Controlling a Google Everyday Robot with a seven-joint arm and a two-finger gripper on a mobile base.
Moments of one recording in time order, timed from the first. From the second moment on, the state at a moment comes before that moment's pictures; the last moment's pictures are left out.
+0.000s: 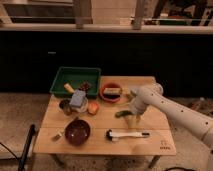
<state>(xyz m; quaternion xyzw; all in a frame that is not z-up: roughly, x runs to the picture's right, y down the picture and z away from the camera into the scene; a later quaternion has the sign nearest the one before) 0.166 0.177 0.876 -0.30 -0.16 -0.03 0.94</state>
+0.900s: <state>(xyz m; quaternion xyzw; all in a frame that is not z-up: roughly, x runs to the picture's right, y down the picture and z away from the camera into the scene) 0.158 0.176 0.886 -0.31 -0.18 0.01 0.93</state>
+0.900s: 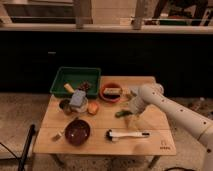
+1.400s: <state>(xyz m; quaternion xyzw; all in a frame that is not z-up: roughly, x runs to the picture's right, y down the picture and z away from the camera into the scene) 0.164 0.183 0.891 -0.32 -0.18 0.02 0.93</state>
